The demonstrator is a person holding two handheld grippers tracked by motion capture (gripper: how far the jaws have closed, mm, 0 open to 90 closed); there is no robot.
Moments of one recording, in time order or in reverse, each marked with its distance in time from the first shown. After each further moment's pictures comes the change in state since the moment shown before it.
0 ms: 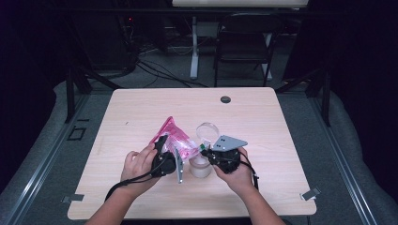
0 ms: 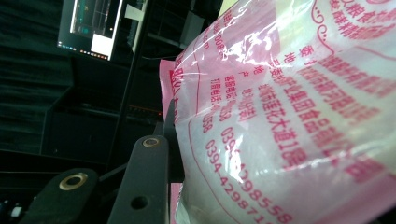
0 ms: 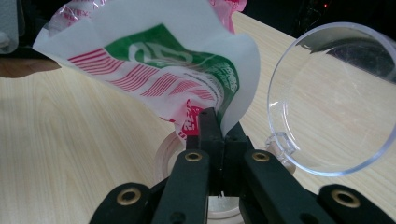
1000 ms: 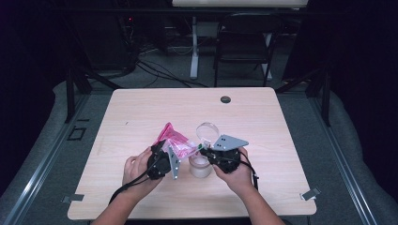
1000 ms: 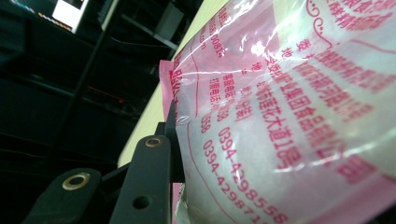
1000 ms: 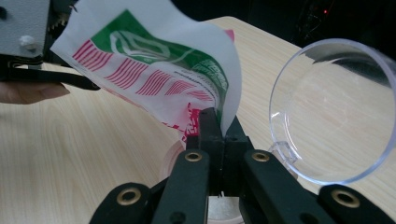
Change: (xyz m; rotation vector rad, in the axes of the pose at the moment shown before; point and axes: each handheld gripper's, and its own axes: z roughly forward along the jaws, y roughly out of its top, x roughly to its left) left arm -0.005 -0.014 0.005 -0.008 -0.124 -0.238; right arm 0.002 0.004 -0.003 -0.026 0.008 0.005
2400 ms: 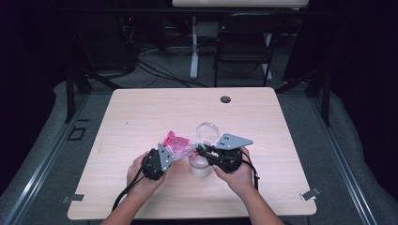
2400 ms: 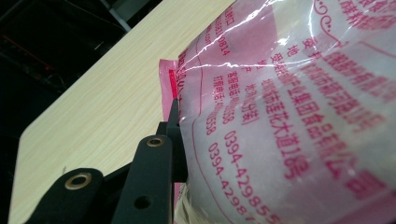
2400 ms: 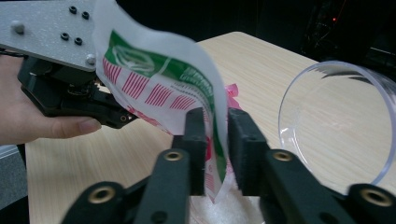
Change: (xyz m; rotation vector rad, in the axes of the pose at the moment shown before) left arm -0.001 -0.020 0.016 -0.020 -0.205 -0.330; right arm 0.001 0.006 -0.008 -0.060 0.046 0.055
